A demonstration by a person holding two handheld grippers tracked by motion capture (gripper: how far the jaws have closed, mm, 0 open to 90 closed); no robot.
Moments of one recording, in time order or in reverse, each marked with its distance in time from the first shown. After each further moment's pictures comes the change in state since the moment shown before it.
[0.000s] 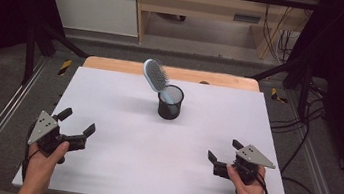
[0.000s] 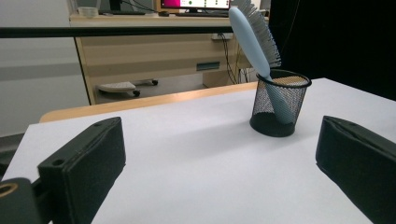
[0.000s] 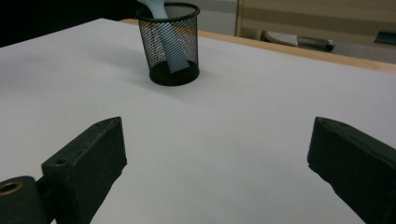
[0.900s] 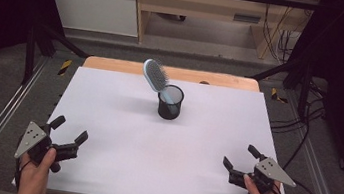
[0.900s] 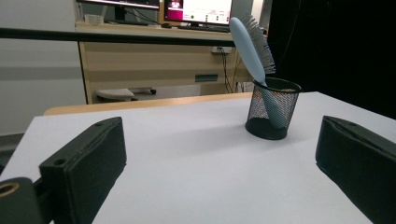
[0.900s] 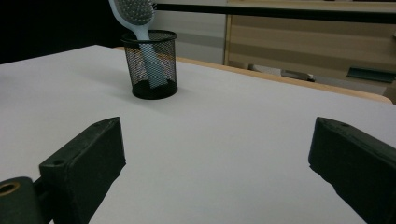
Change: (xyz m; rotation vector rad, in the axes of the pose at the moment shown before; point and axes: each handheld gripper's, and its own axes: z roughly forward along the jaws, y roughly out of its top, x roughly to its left) left arm 0.000 -0.018 -0.023 -0.067 -0.002 -0.059; right arm -0.028 -0.026 -0.031 -0.152 -0.026 -0.037
